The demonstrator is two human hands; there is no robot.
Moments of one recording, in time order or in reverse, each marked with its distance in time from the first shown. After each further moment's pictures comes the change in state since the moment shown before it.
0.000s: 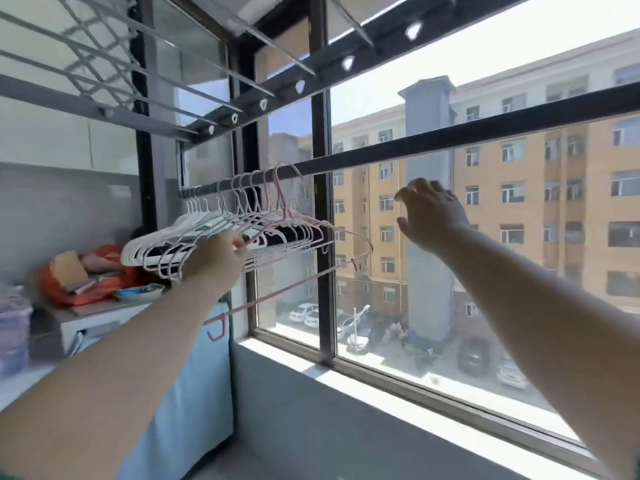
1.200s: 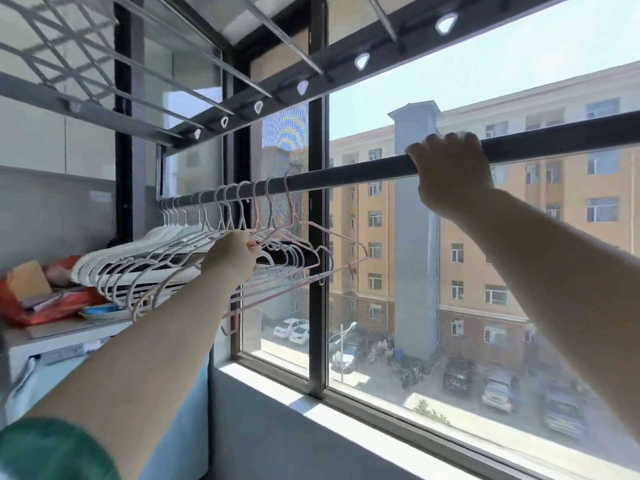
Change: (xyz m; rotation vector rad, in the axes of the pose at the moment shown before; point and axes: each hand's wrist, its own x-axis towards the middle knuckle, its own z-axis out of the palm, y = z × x) left_hand 0.093 0.007 0.053 -0.137 -0.090 -0.017; right_hand 0.089 0.005 -0.006 -0.438 0.235 -0.022
